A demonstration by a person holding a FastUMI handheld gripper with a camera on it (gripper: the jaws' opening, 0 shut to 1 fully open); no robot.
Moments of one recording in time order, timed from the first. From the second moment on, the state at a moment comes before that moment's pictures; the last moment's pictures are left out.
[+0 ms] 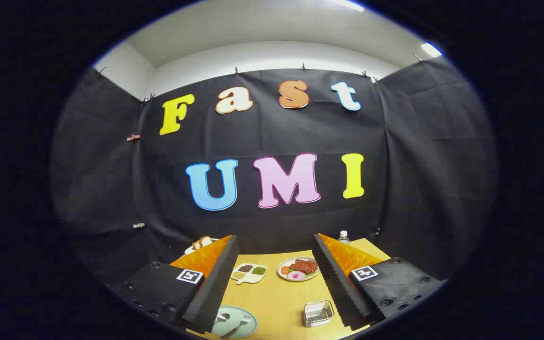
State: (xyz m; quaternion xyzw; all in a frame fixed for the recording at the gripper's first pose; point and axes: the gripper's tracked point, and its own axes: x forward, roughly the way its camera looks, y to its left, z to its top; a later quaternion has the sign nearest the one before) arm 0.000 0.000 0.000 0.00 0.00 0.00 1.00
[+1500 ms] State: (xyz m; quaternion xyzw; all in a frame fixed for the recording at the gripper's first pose) arm 0.039 0.027 -0.148 0.01 0.17 -0.03 0.98
